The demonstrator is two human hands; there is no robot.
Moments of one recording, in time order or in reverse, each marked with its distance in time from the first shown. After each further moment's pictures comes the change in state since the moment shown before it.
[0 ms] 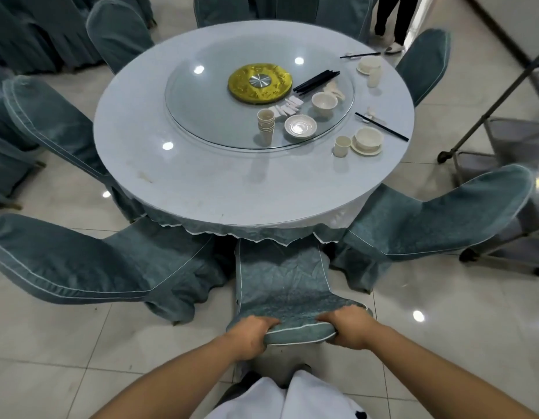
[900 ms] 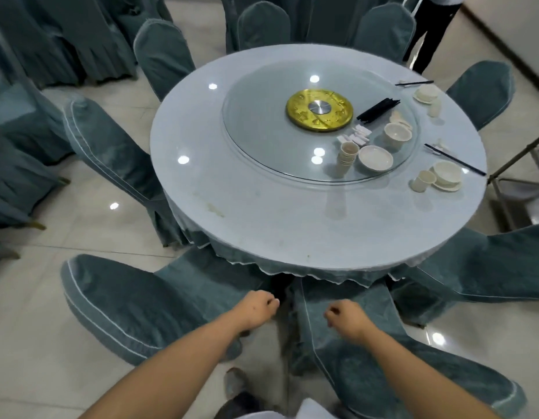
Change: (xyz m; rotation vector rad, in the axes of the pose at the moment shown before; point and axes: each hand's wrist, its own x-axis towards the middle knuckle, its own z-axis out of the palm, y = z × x) left_hand -0.030 -0.287 -0.197 -0.286 0.137 -0.182; right_hand 0.239 -0.215 -0.125 0.623 0.158 0.433
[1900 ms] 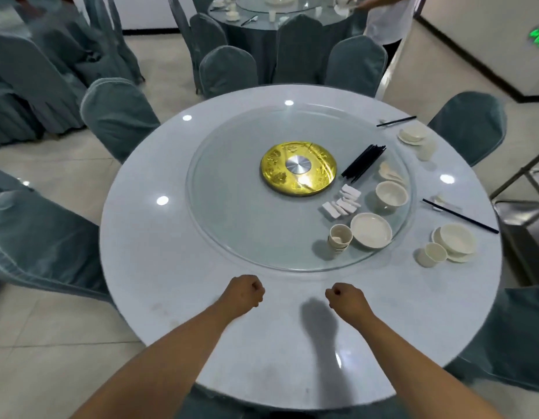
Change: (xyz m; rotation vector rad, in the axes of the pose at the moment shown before) left_hand 0.254 0.103 -0.249 -0.220 0.162 -0.002; right_hand 0.241 -0.074 -0.237 0.321 0.301 0.125
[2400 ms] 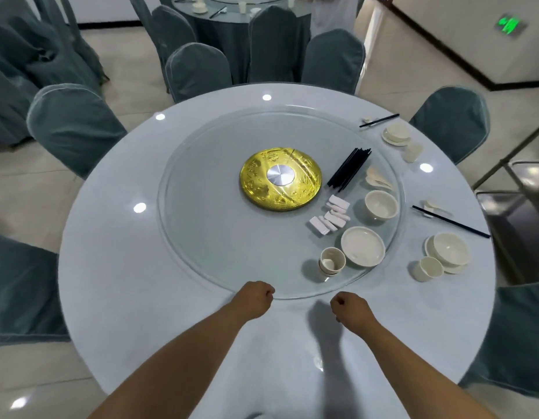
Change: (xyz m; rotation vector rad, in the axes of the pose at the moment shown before) left_hand 0.125 0.041 0.016 0.376 -0.161 0.145; right_hand 0.080 0.005 -0.029 0.018 -0.042 0.113
